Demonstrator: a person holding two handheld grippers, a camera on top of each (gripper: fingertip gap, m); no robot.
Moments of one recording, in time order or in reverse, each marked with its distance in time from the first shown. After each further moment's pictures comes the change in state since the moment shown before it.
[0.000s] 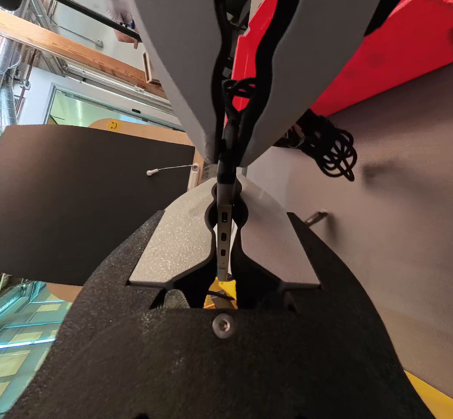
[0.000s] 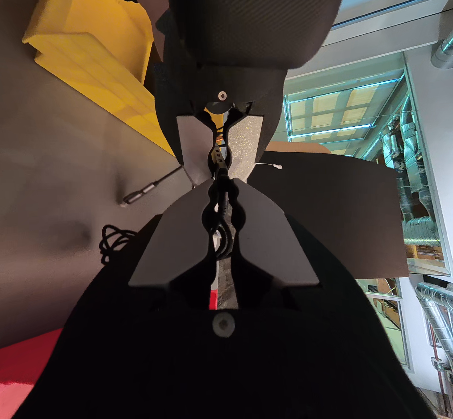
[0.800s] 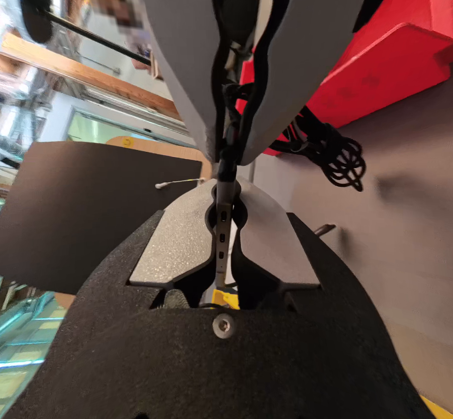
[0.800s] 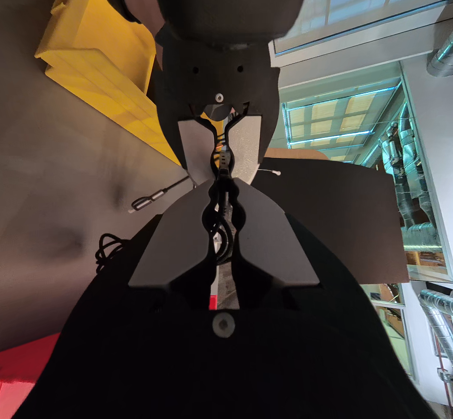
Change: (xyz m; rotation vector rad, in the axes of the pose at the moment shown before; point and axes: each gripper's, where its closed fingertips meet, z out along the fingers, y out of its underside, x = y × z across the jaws) left arm -0.005 -0.011 -0.005 0.091 -0.050 0.017; right arm 0.001 -0.008 -0.005 0.032 -0.001 0.001
